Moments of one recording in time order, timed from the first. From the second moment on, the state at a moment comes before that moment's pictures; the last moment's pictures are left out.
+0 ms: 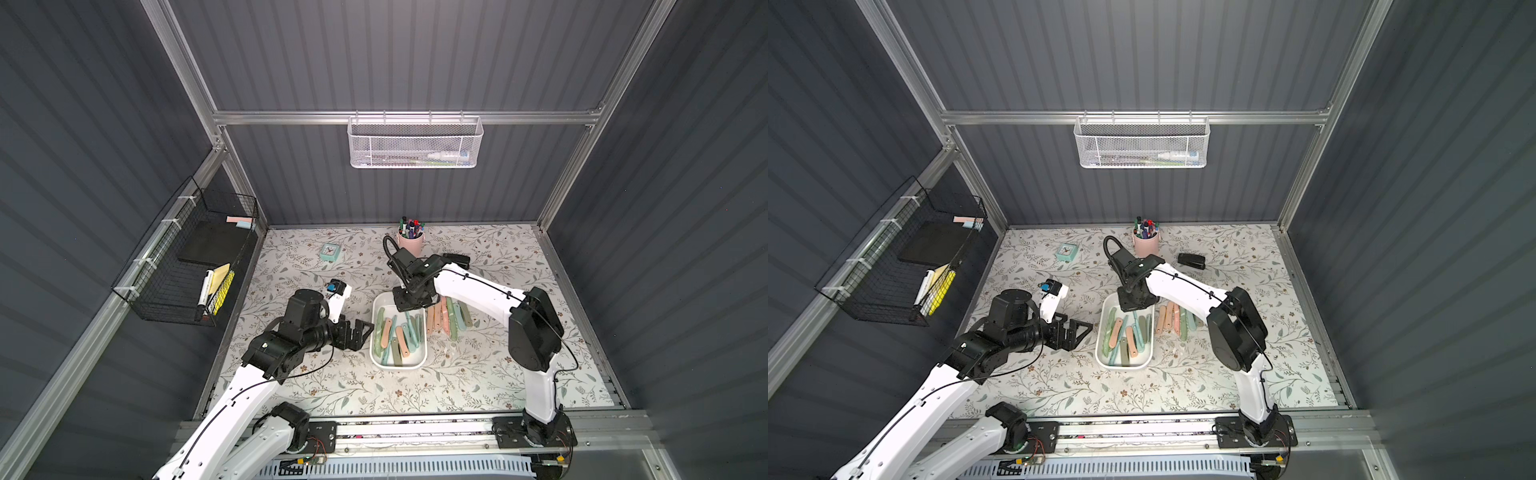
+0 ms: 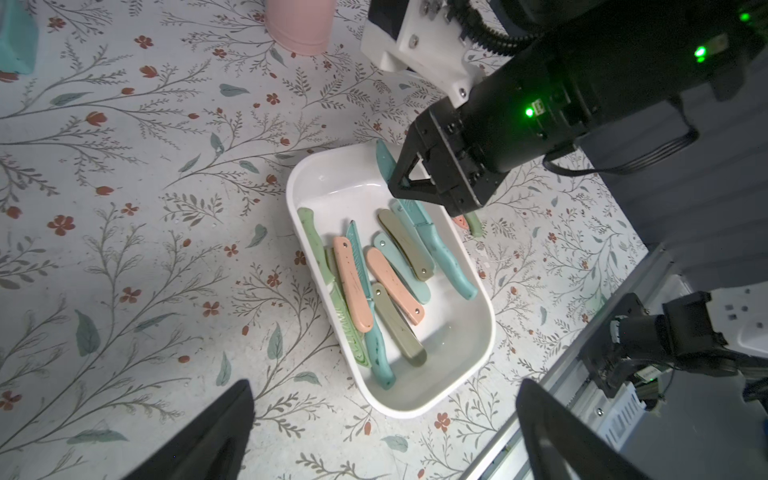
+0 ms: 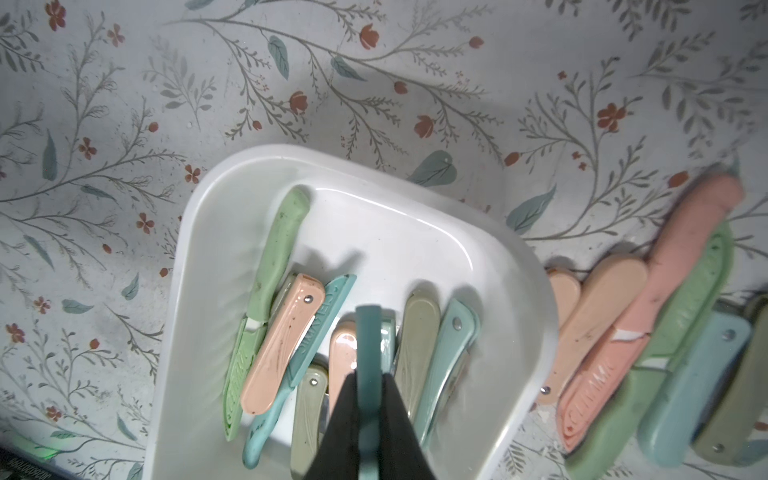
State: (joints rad) left arm -0.42 0.82 0.81 -0.68 0.34 -0.24; right arm 0.78 1.98 1.65 -0.92 -0.03 0.52
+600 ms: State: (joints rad) left arm -0.42 0.82 0.81 -0.63 0.49 -0.24; right arm 0.20 1.68 1.20 -0.76 -0.43 0.35
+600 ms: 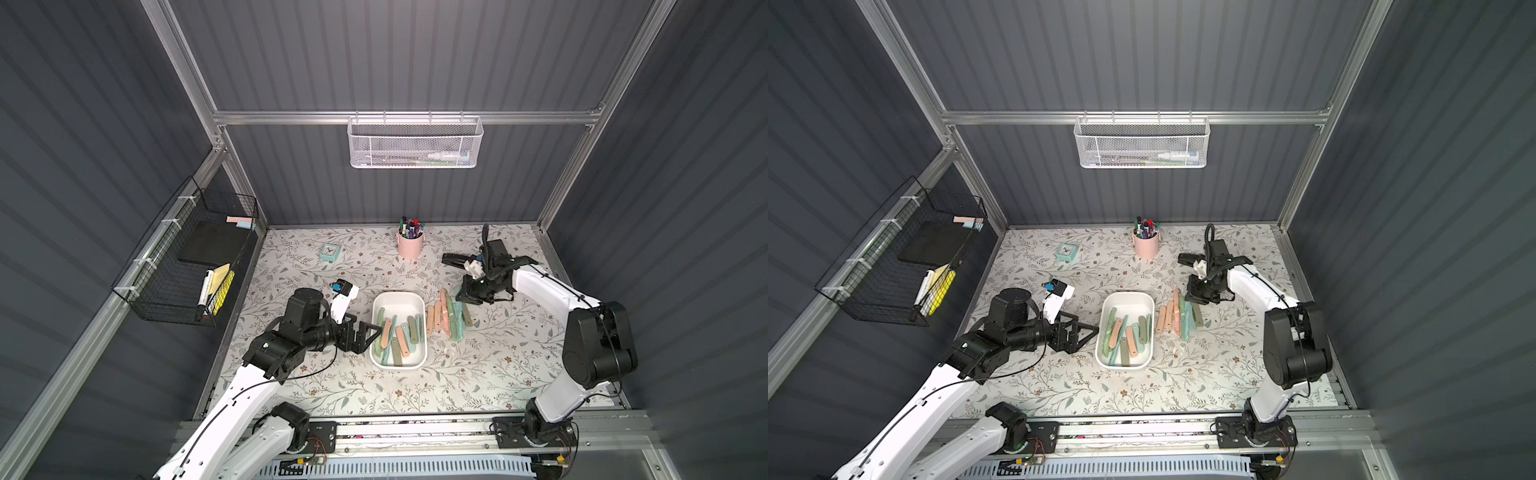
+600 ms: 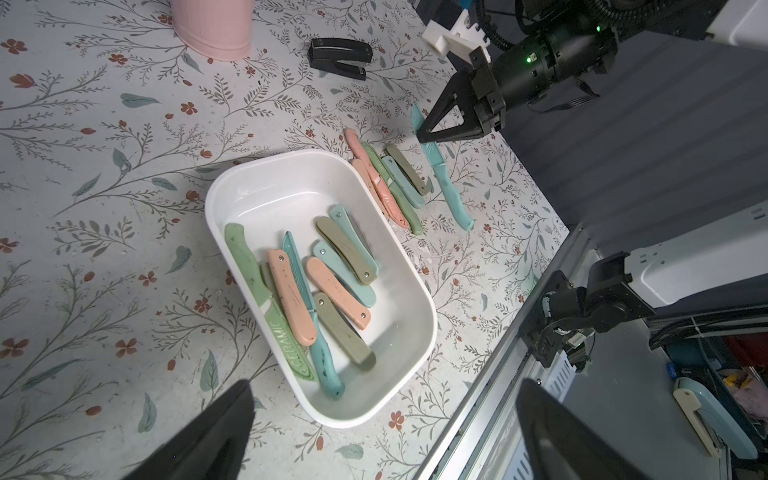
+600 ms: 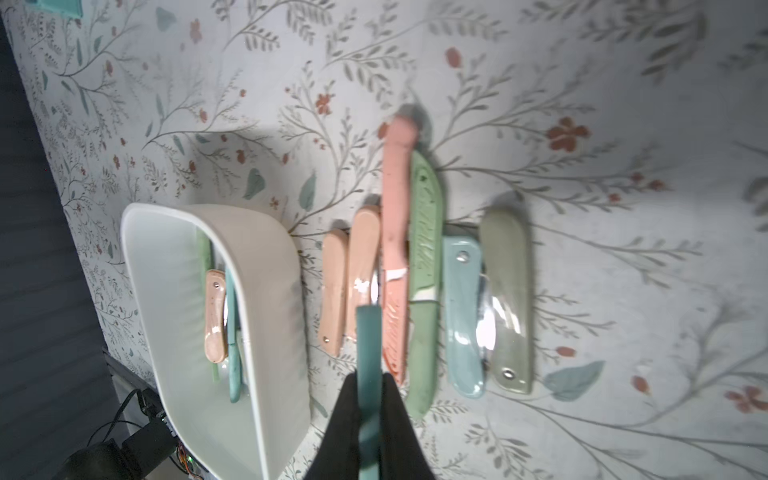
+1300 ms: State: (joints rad) left arm -0.42 0.82 0.81 -0.64 0.46 -0.24; right arm 0.06 1.93 1.28 -0.81 -0.39 0.19
